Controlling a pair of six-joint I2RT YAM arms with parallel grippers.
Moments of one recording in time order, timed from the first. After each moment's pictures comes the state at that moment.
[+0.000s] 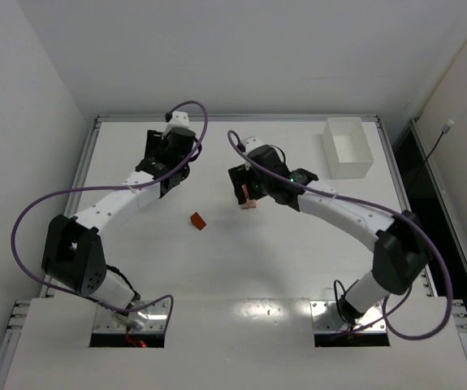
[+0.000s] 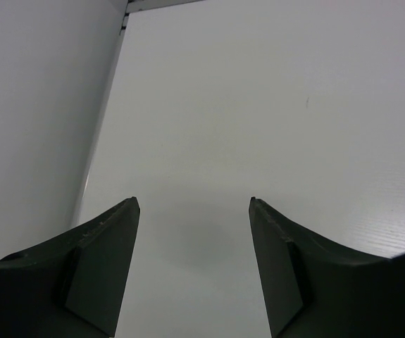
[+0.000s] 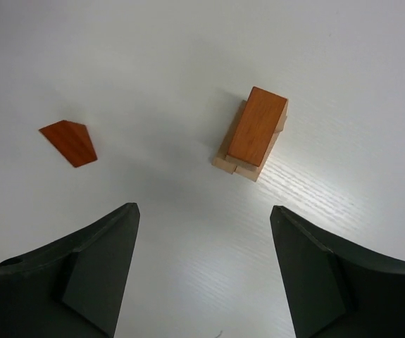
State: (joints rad) left arm -0.46 1.51 1.20 -0.27 -0.81 -0.02; right arm 0.71 1.62 1.22 -0.35 0.14 0.21
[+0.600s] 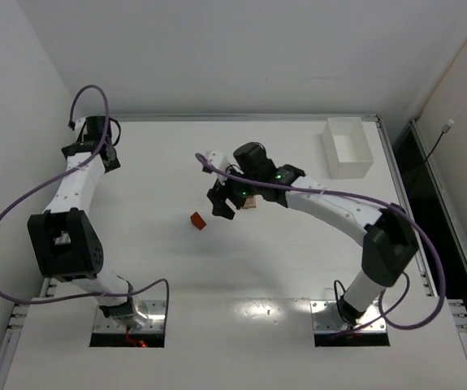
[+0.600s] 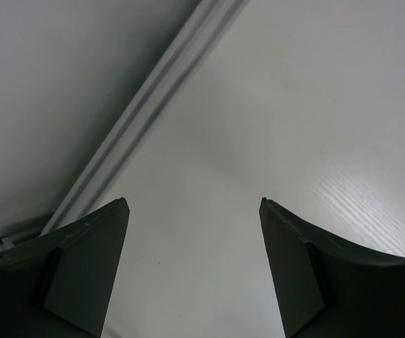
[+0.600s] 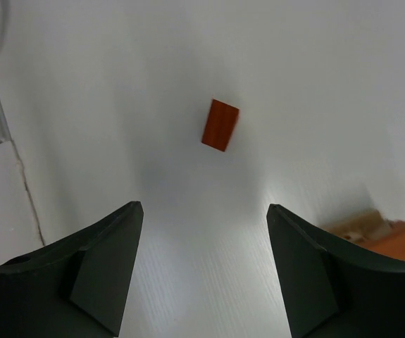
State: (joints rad) left arm 0.13 1.58 1.34 -0.64 -0.62 -0.30; right arm 0.76 1.64 1.29 -0.36 -0.37 -0.25
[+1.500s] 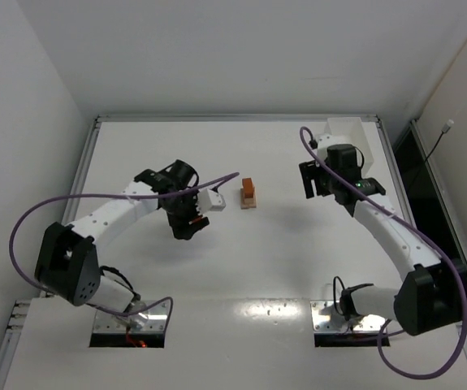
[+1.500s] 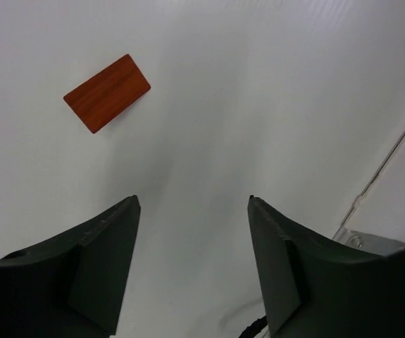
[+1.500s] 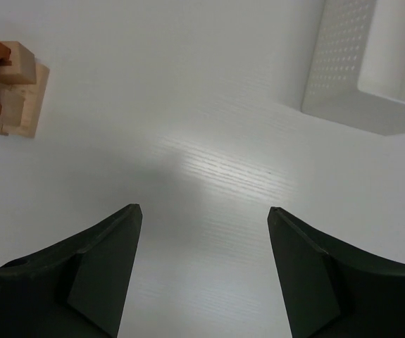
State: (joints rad) left arm -0.49 1.40 1.06 -0.92 0.28 0.68; right arm 0.25 1.28 0.94 -0.36 0.08 -0.12
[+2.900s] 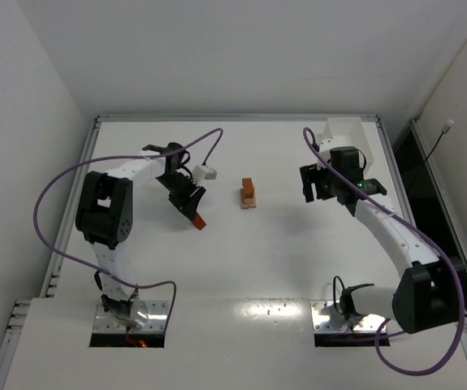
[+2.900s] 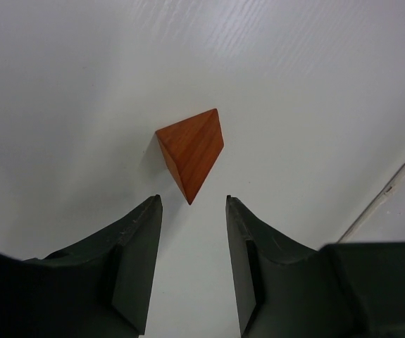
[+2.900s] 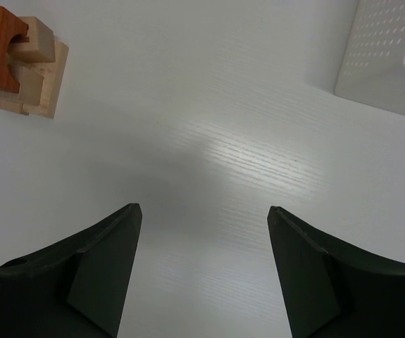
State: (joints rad) left arm -0.25 1.91 1.37 -0.95 0.50 0.59; right arm 0.19 1.26 0.91 -0.39 -0.02 -0.10
